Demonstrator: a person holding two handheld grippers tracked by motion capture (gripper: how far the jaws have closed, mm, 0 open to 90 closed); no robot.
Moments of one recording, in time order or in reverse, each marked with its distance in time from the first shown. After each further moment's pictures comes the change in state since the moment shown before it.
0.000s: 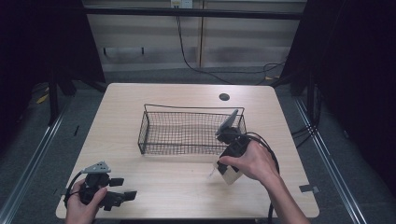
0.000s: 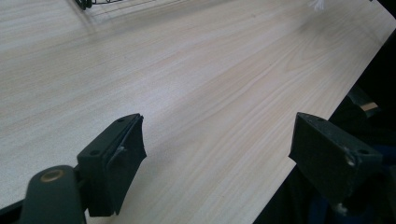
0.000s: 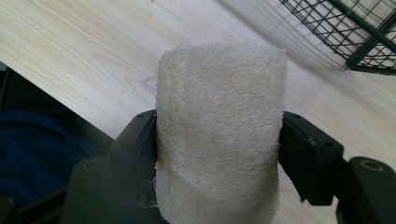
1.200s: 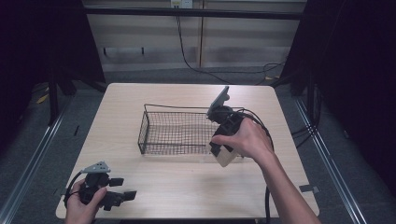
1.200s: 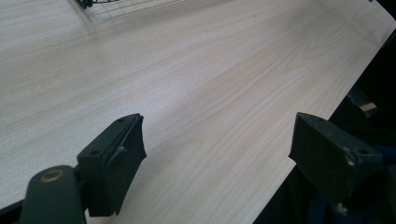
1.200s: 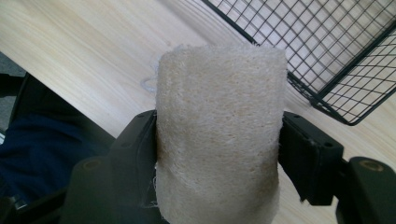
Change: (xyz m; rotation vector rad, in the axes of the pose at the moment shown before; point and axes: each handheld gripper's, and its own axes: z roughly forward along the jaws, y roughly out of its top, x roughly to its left) left arm 0.001 0.000 0.000 -0.002 -0.004 -0.008; right arm 0.012 0.040 -0.049 -0.010 -0.024 -0.058
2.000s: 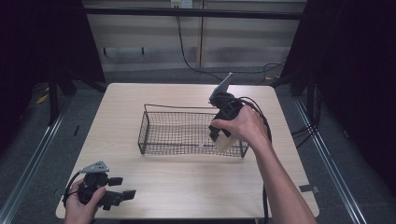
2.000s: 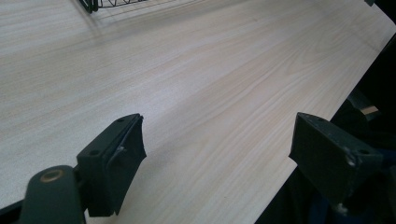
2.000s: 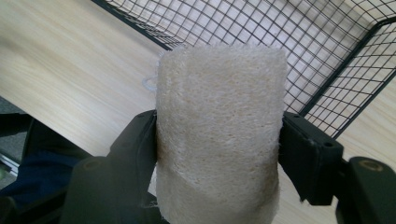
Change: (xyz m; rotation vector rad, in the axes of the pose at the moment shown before) left arm 0.001 0.000 -0.003 -0.013 0.005 -0.001; right arm -0.026 0.026 -0.007 -0.046 0.010 0.102
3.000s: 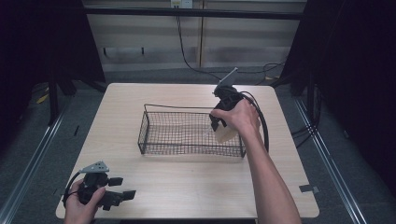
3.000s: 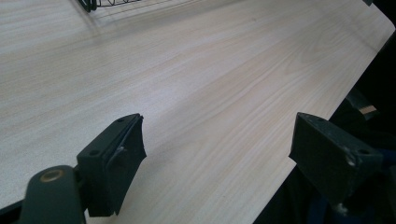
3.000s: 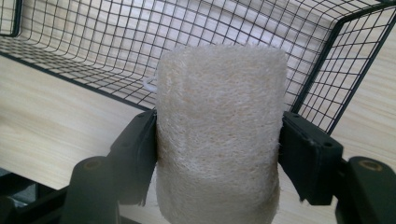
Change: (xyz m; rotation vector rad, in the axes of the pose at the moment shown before) left arm 0.000 0.000 0.000 0.000 -0.005 -0.002; right arm -0.027 0.027 0.014 -0.014 -0.035 0.220
